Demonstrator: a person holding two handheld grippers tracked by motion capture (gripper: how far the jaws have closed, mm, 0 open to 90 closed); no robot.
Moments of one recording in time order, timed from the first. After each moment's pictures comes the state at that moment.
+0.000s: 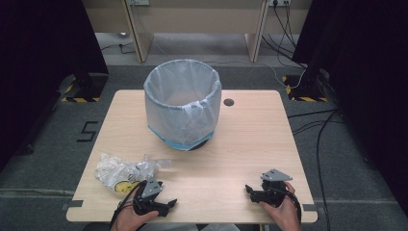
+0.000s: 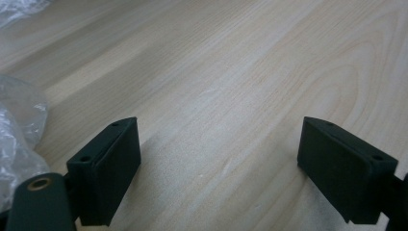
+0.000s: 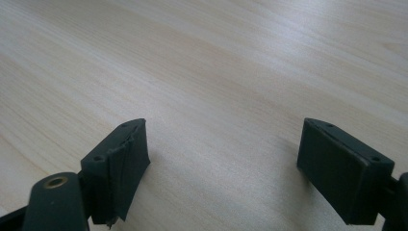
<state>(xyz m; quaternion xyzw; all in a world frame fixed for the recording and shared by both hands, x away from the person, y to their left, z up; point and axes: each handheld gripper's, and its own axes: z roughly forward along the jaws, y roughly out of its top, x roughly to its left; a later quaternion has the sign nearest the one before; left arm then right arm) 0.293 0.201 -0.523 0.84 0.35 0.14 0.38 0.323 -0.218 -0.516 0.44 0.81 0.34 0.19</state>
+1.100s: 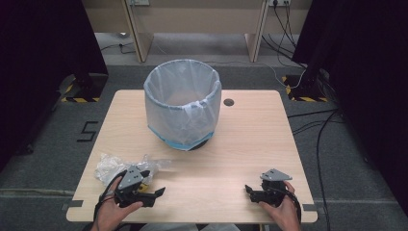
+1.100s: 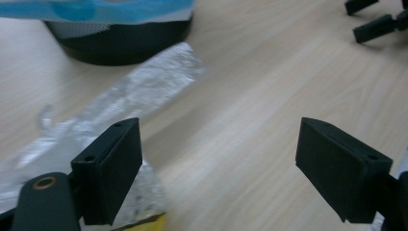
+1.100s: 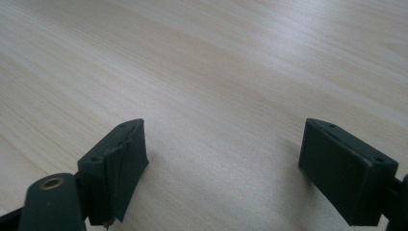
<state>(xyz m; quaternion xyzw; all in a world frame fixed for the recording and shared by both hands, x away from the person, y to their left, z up) 0.295 0.241 -0.458 0.80 0.37 0.18 0.43 0.323 -0.217 -0.516 0.44 0.81 0.34 0.19</state>
